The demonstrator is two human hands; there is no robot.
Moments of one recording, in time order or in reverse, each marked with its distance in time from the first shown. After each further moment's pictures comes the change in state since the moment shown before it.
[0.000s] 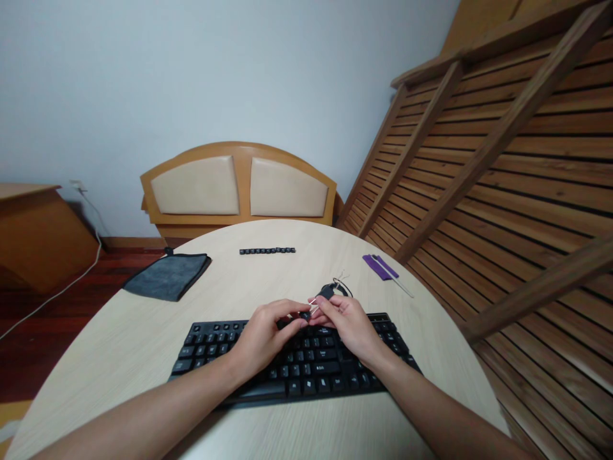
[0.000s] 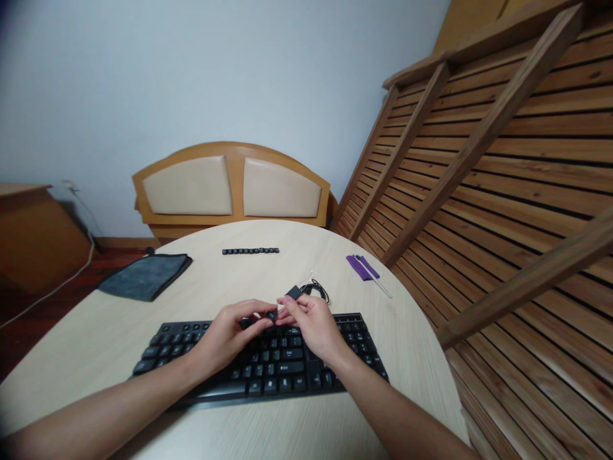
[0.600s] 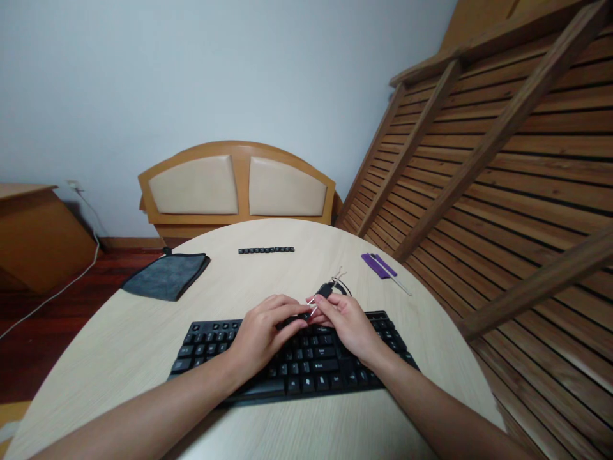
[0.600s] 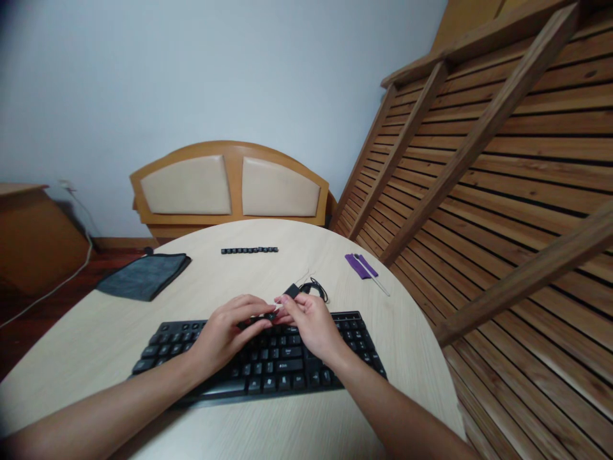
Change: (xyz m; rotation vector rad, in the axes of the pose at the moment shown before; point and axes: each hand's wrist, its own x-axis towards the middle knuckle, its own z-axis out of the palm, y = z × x) left_hand -0.005 -0.001 -0.005 0.192 0.005 0.131; right_hand -0.002 -0.002 0.001 -0.010 -0.022 0.014
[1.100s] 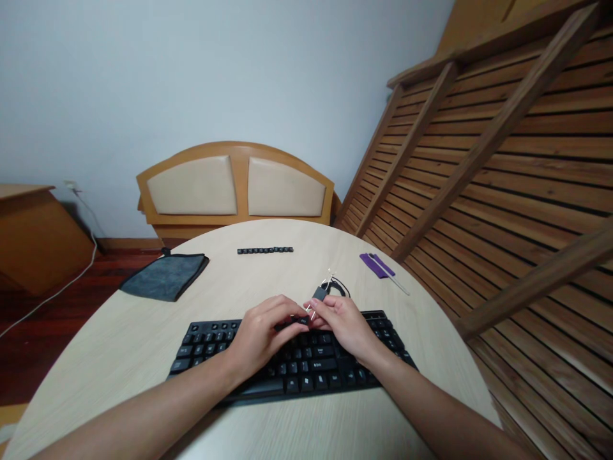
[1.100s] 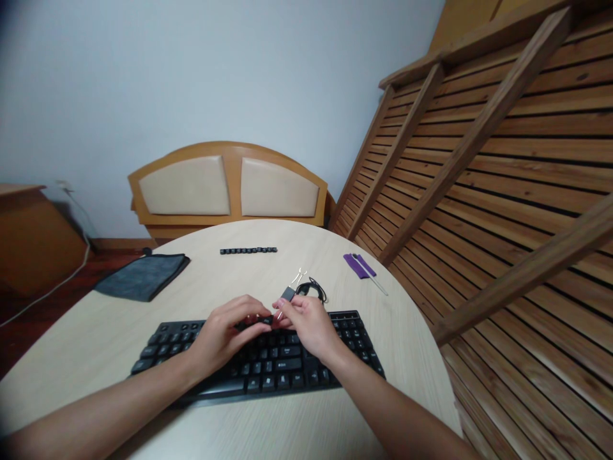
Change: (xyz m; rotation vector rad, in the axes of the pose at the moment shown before) left_hand 0.001 0.006 -0.003 -0.066 0.016 0.063; right_hand -0.001 0.003 0.003 0.041 -0.008 0.060
